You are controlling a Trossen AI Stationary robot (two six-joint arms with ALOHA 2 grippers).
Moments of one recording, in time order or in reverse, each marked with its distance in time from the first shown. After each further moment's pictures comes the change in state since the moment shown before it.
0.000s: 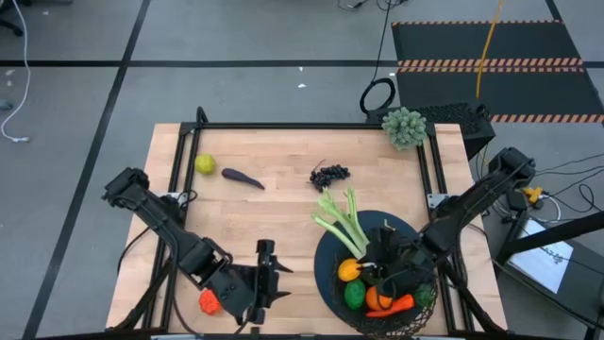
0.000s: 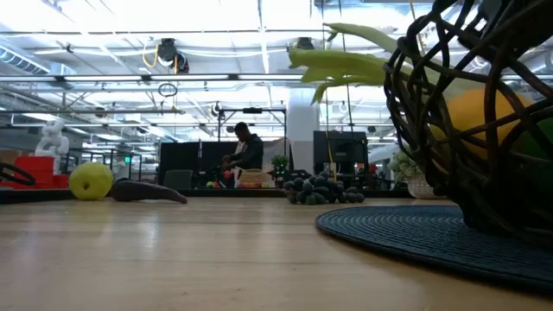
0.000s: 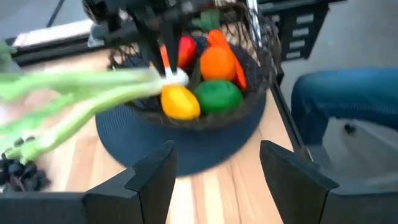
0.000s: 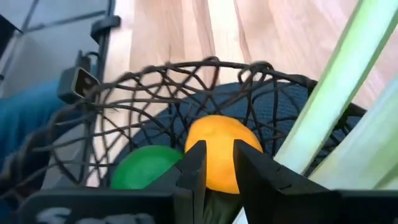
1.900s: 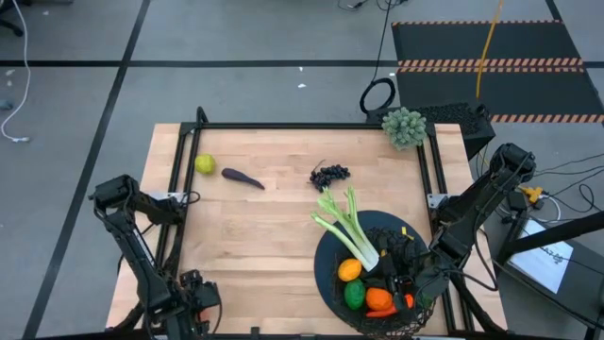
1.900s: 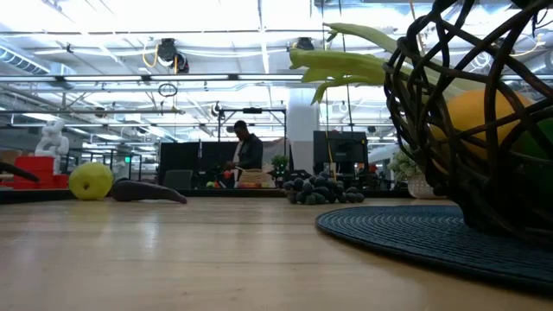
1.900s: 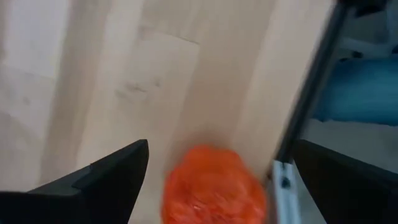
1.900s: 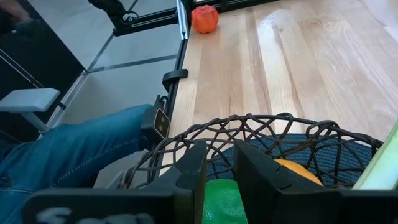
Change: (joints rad) left arm -0.412 -0.001 -0.392 -0.268 0.420 -1.136; right arm 0.145 -0.057 0.000 0.198 0.121 -0.079
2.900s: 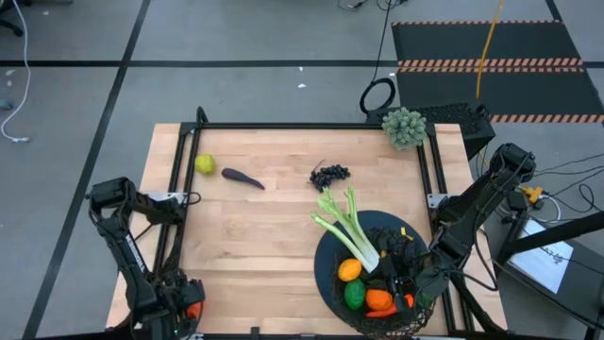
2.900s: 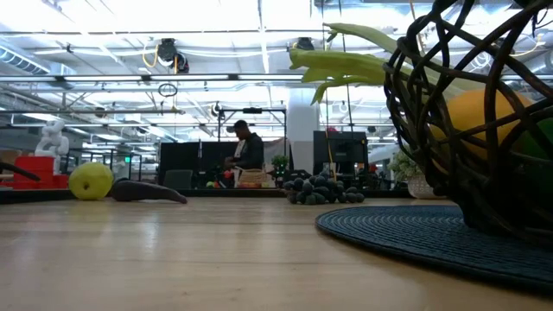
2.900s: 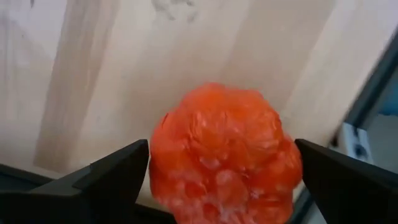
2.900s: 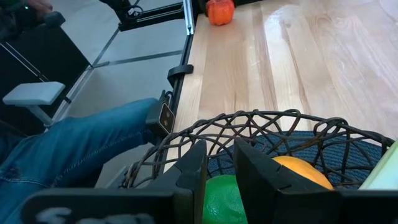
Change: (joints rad) left arm -0.136 0.000 -0.129 0.039 0.024 -0.219; right arm 0.000 0.000 0.000 0.000 -0.028 -0.008
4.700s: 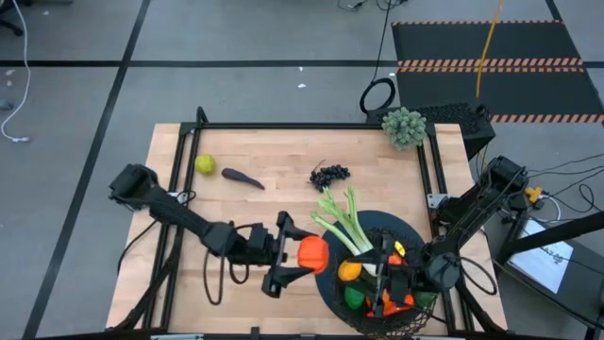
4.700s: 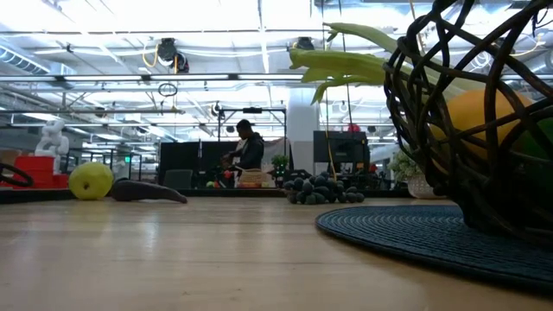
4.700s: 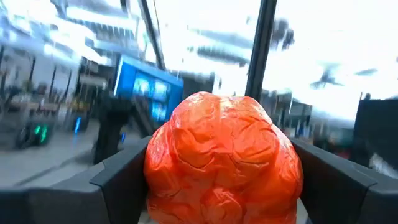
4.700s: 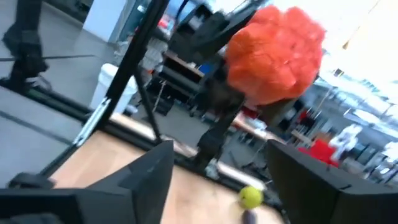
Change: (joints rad) left arm 0.735 0.007 0.051 1.903 -0.306 1.608; right arm 0.000 0.211 0.000 0.990 0.433 -1.311
